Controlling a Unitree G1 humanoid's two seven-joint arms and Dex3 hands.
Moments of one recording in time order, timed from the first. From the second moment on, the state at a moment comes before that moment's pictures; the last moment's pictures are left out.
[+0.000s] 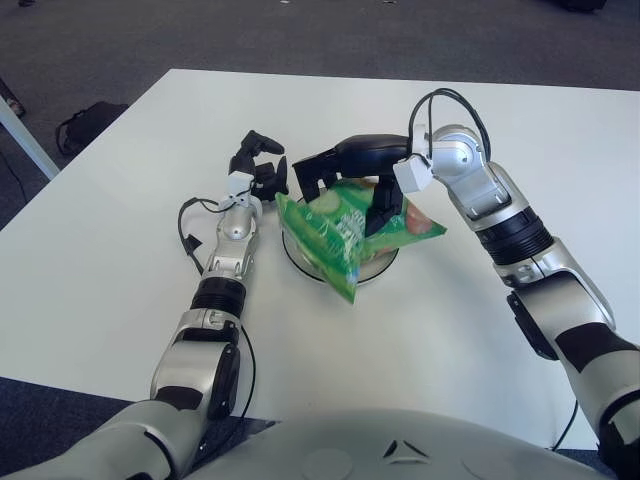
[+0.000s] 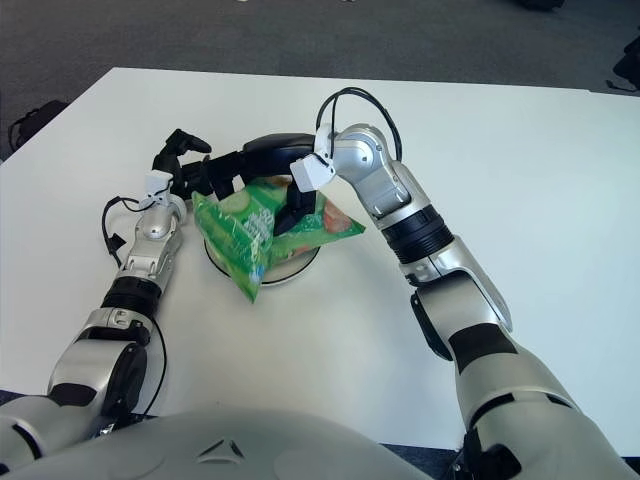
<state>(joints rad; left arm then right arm) -0.48 0.08 0.07 0.62 0.08 -0.37 0.18 -0.85 -0.34 0.43 0.20 -0.18 -0.42 0.94</state>
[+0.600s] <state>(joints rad) -0.52 0.07 0.00 0.69 0.32 -0.62 0.48 -0.88 -0.37 0.43 0.25 -0.20 -0.54 0.97</state>
